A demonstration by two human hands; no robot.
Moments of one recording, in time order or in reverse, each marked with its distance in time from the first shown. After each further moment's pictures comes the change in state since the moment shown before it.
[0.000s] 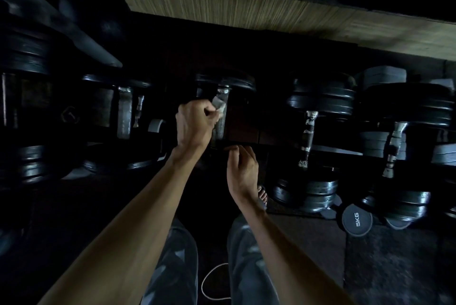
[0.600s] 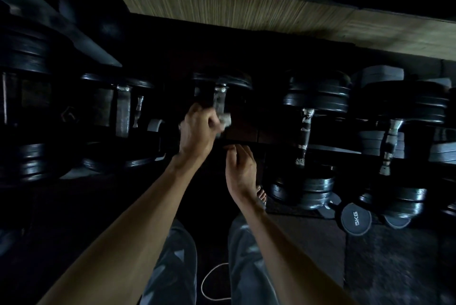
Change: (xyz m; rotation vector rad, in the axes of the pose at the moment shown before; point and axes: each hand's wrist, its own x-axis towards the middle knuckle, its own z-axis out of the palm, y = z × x) left_hand -0.014 -0.011 0.013 0.130 -0.047 0.102; right_hand -0.003 0.004 -0.003 0.044 -0.035 0.021
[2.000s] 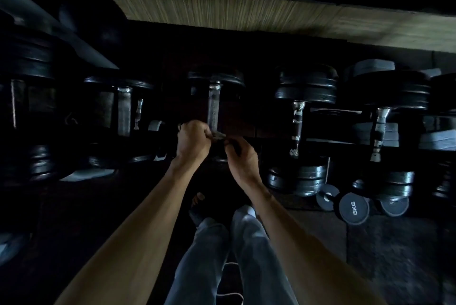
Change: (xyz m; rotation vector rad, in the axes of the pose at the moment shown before) left_hand -0.025 0.001 -0.003 0.058 -0.184 -0.204; right_hand 0.002 -0.011 -0.028 0.050 -0.137 0.169
